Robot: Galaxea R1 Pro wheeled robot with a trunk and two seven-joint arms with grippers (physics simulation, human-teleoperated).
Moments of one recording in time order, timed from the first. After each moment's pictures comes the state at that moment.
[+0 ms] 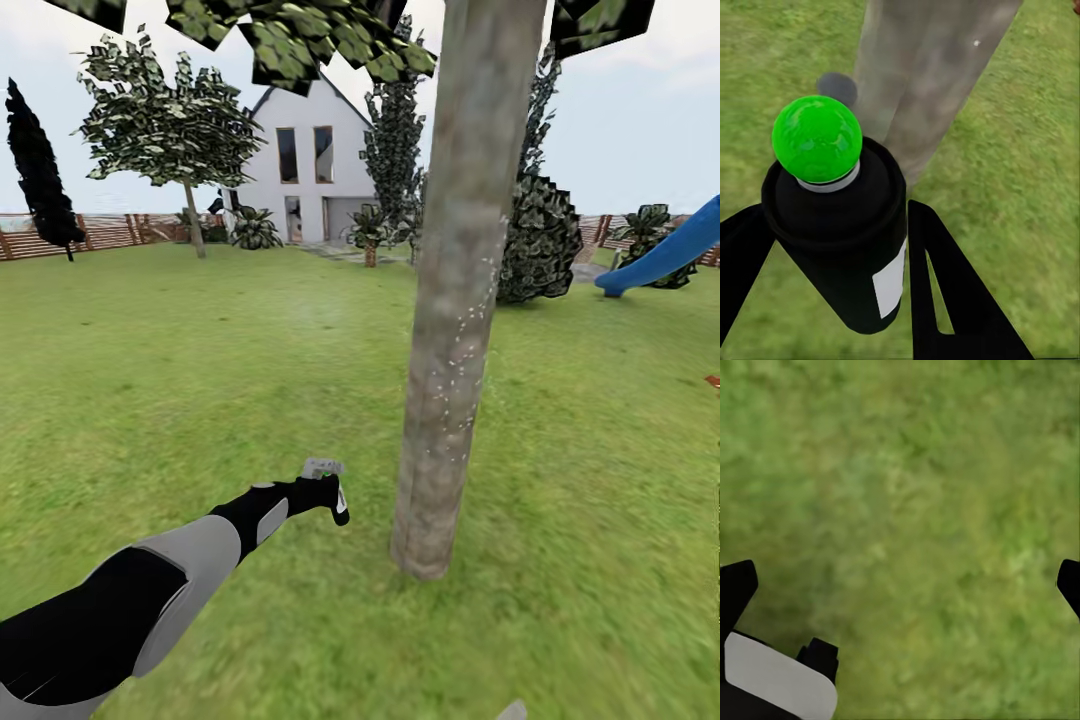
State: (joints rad) left arm -1.07 -0.13 -0.39 -0.03 0.37 0.05 -0.39; right arm -0.44 -0.02 0.10 0.05 0.40 -0.17 0.00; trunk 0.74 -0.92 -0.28
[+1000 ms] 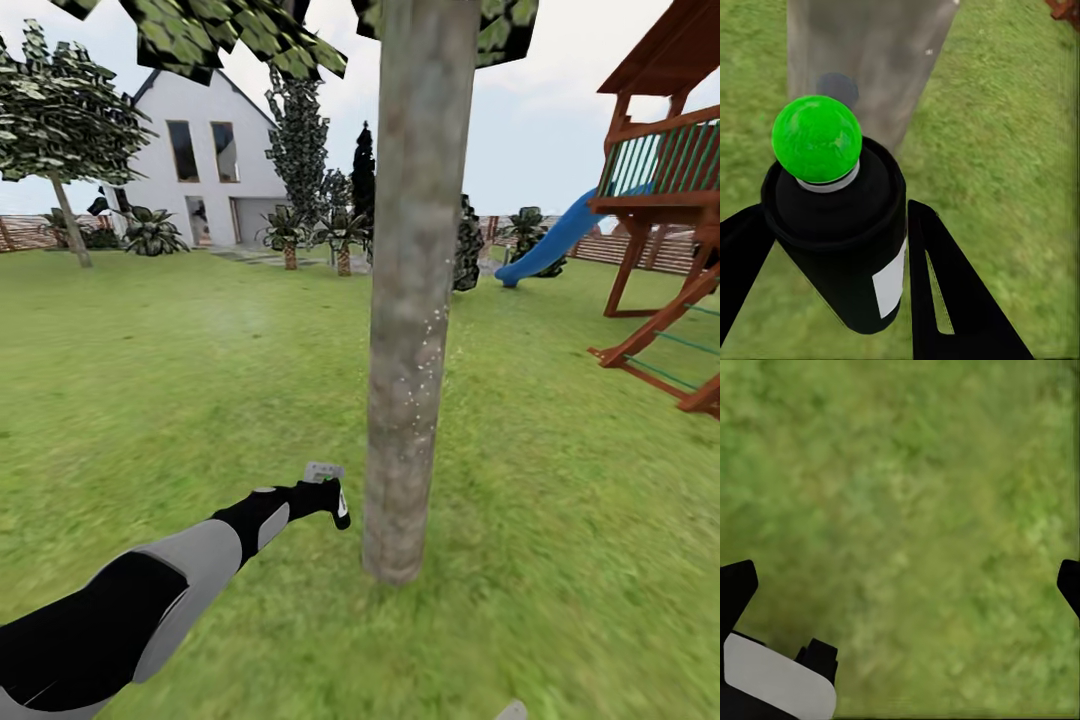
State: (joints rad) left arm -1.05 -0.14 -0.39 -0.03 0.37 0.04 -0.39; right arm -0.44 -0.02 0.10 0.05 0.40 -0.17 0.00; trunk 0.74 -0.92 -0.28
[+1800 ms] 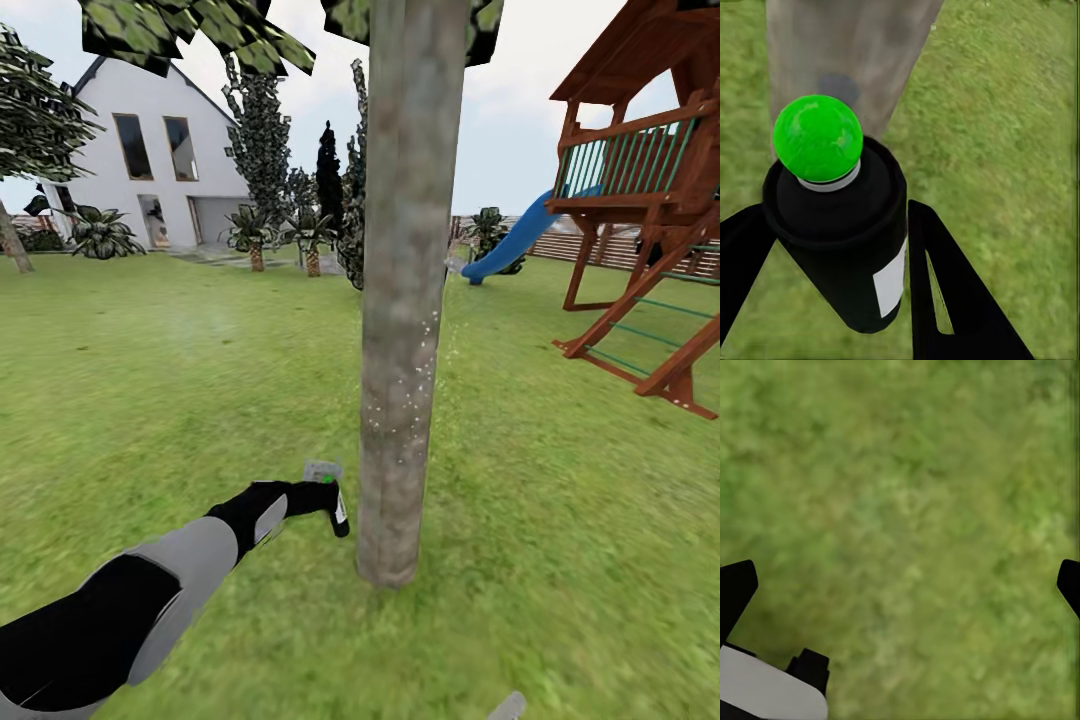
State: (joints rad) left arm -1.04 -0.12 -0.38 -0.11 0.38 0.21 -0.39; right arm -0.44 -0.02 0.10 0.02 0.40 -0.17 0.00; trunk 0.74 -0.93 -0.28
